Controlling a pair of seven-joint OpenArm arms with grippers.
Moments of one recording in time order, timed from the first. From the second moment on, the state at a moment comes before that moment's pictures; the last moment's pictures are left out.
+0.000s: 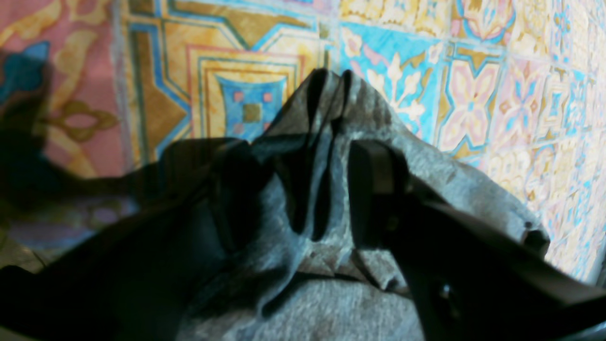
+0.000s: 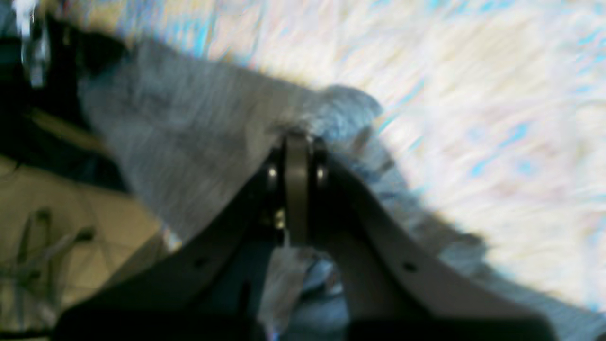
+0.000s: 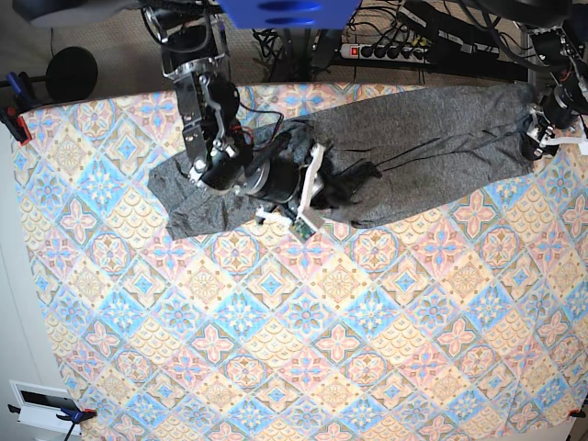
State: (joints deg) left arm 16.7 -23.1 -46.3 73.6 -57.2 -5.6 56.9; right arm -0.5 -2.2 -17.2 102.9 25.5 29.1 -59.2
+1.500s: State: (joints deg) left arm 16.6 -20.2 -46.9 74.1 -57.5 -5.9 55.0; right arm 12.3 -6.9 -68.9 80.9 26.3 17.7 7.4
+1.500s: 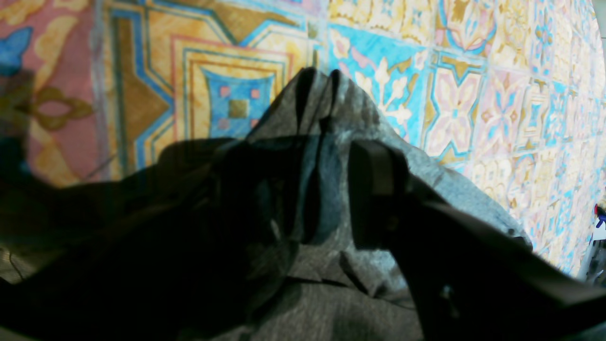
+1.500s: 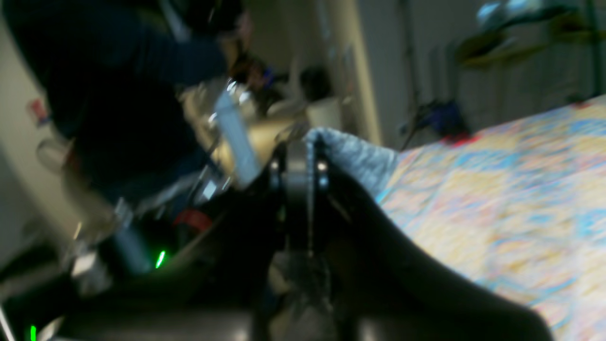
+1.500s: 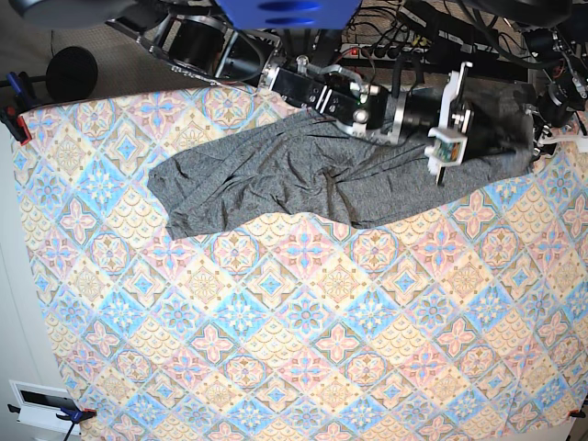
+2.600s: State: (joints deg) left arm 15.6 -16.9 -46.9 74.2 -57.6 -5.8 53.9; right arm 19.3 -6.8 -72.9 71.6 50.7 17.2 17.0
